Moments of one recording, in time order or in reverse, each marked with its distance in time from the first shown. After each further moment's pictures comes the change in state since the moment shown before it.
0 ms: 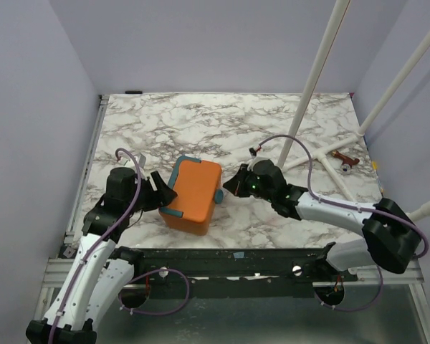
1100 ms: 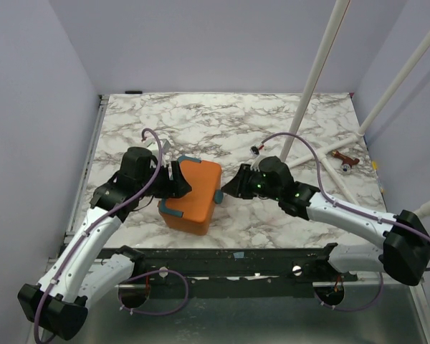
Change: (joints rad) left arm -0.144 0.215 0.230 -0.042 0.041 0.131; right arm 0.010 -0.167 0.063 -0.230 -0.118 0.042
